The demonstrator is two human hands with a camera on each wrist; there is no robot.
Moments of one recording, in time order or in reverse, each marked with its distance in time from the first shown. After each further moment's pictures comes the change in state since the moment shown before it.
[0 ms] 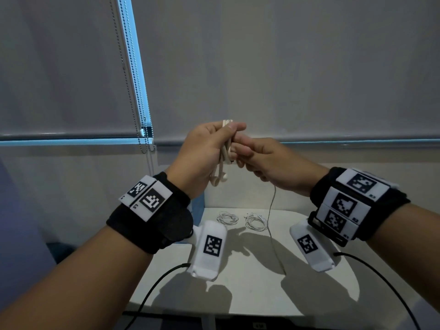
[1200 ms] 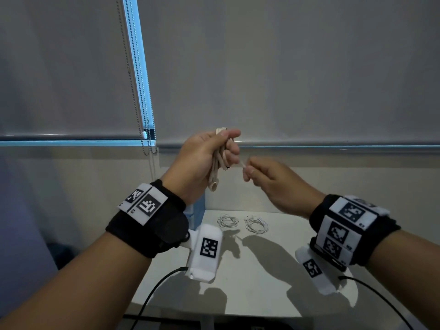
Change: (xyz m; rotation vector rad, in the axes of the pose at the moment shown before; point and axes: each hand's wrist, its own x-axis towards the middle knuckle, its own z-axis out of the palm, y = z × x) left_hand -0.005 -0.008 -0.012 -0.109 -0.003 -0.011; right_hand -0.019 0.029 0.013 -0.301 0.129 -0.023
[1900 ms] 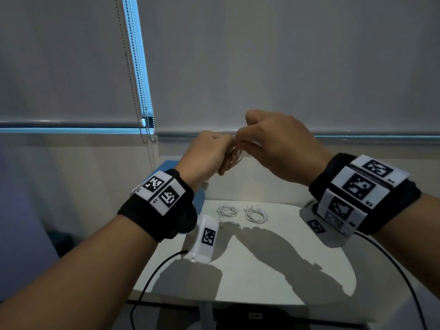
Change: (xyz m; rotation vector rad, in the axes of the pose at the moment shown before) left_hand 0.001 -0.016 0.001 0.563 0.035 -0.024; right_hand 0.021 -0.046 -0.029 -0.668 0.106 -0.312
